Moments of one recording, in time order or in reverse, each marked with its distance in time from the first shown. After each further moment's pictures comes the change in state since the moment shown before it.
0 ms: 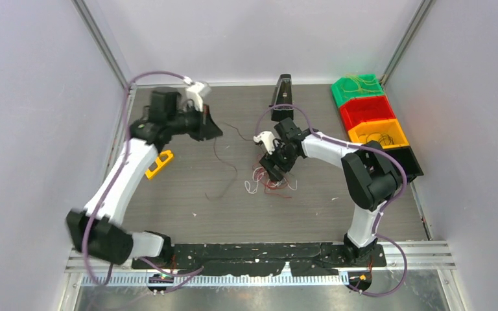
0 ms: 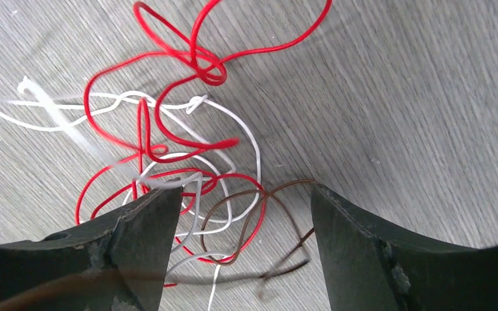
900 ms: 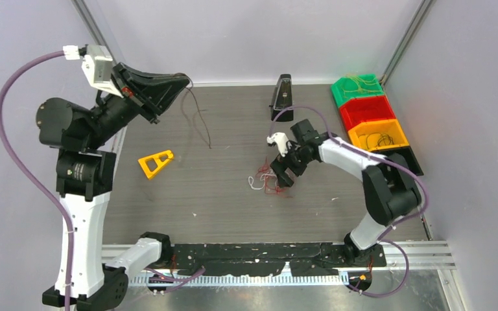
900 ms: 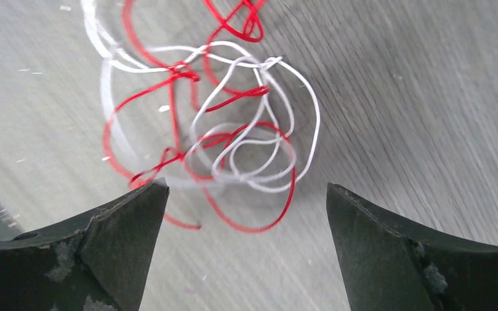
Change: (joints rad) left arm 0.134 -0.379 0.404 0.429 0.154 -0.307; right arm -0.061 -0.154 -0.147 -0.003 -0.070 -0.044
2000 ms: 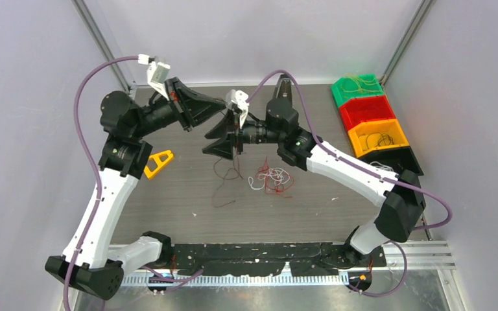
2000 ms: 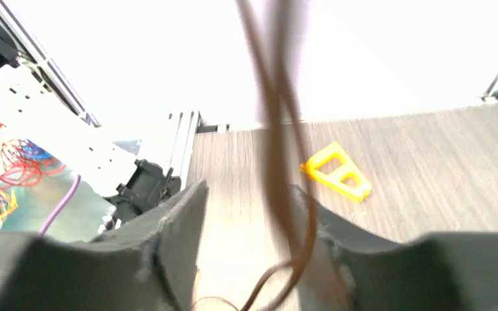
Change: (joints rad) left arm -0.143 0.045 -0.355 0.232 0.134 -0.152; right arm 0.377 -0.141 0.325 0.772 -0.322 0.549
